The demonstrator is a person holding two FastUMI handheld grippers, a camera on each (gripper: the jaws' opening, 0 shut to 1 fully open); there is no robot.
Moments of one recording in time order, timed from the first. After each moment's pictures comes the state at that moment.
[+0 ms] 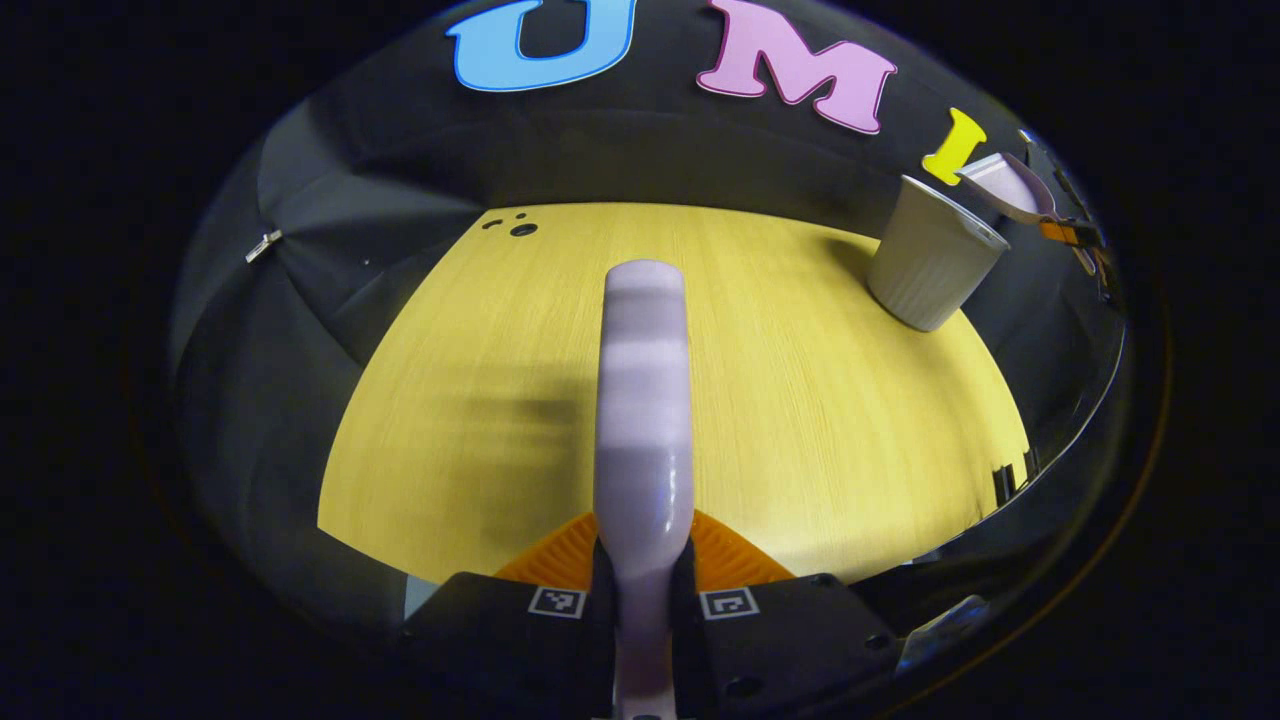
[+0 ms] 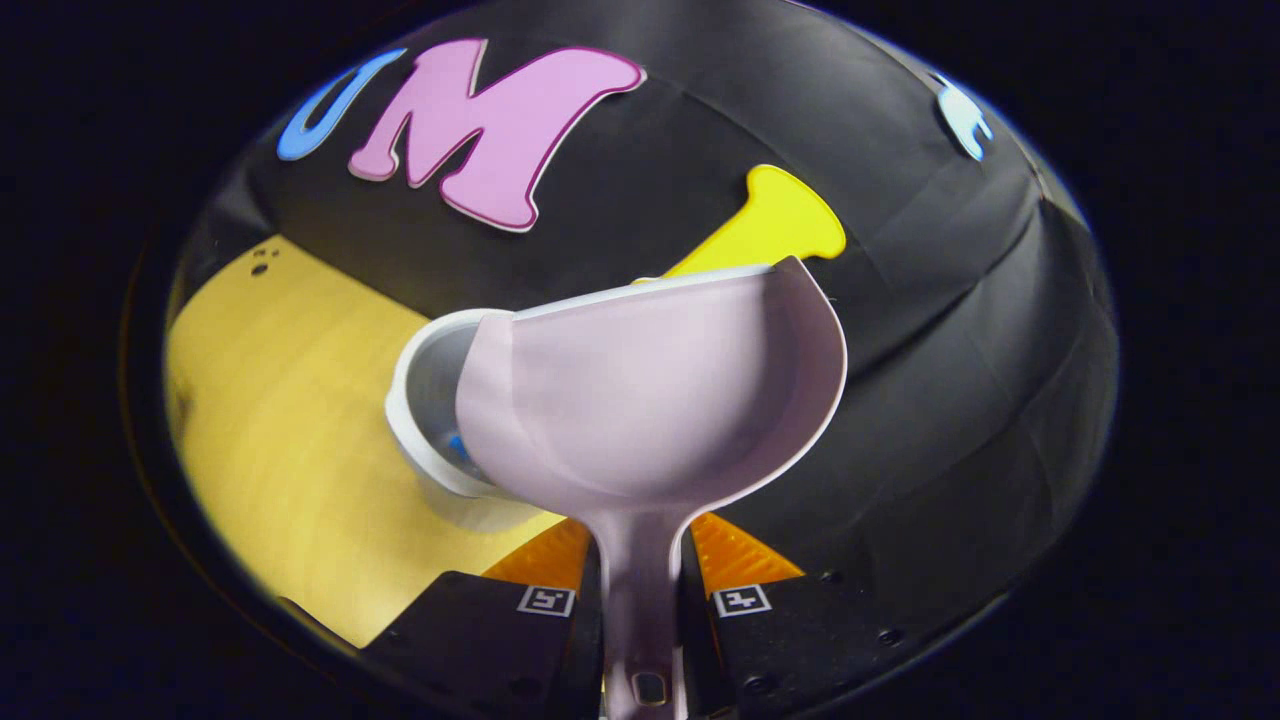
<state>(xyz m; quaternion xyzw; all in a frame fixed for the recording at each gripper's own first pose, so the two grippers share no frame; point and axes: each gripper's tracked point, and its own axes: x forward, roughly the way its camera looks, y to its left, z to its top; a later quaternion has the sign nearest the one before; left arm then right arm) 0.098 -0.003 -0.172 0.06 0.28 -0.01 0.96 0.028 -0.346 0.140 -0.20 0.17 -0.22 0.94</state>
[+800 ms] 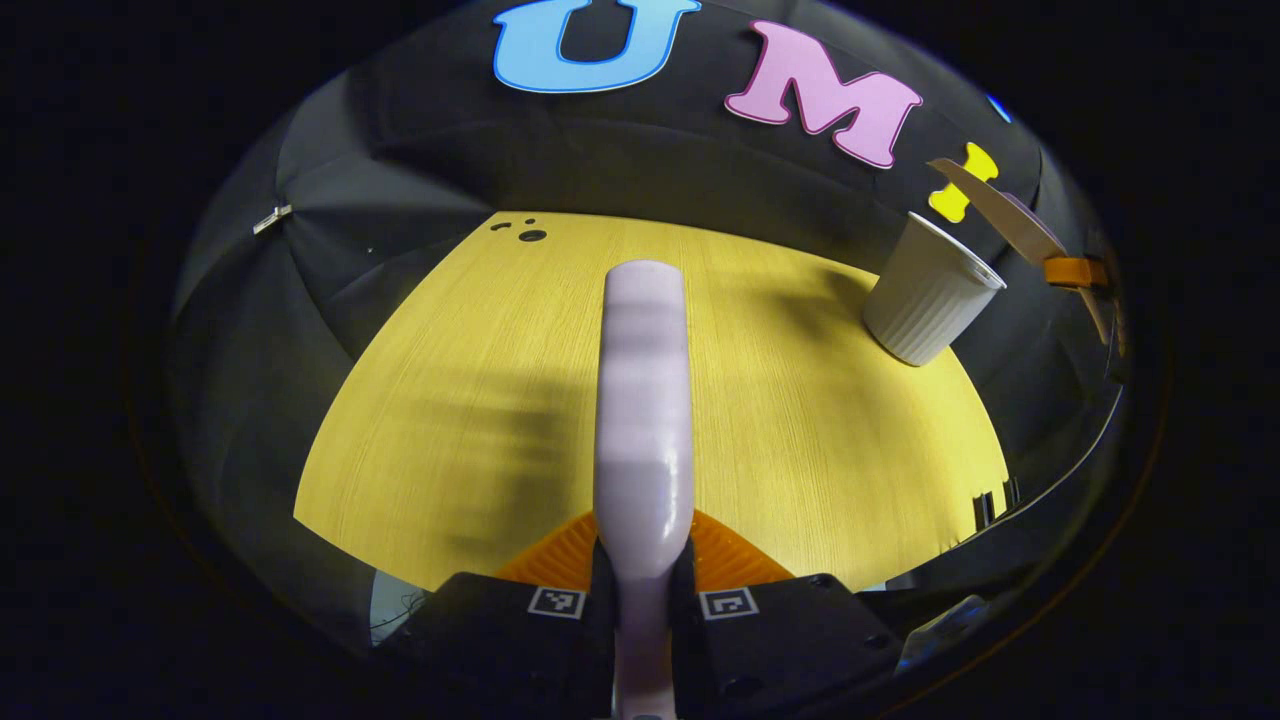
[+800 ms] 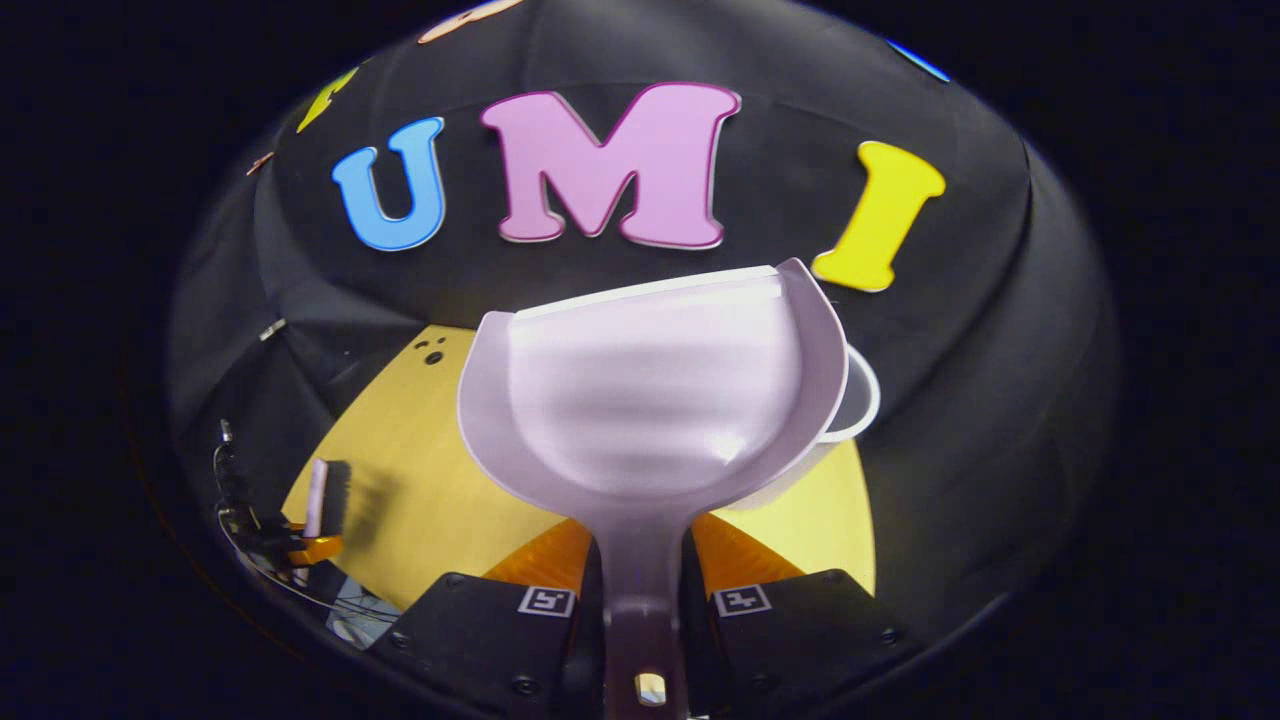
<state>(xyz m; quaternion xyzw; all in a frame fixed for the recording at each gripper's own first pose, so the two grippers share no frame) 0.101 0.016 -0.168 0.02 0.26 -0.02 0.97 0.010 -0.115 0.055 -0.04 0.21 -0.02 0.98</state>
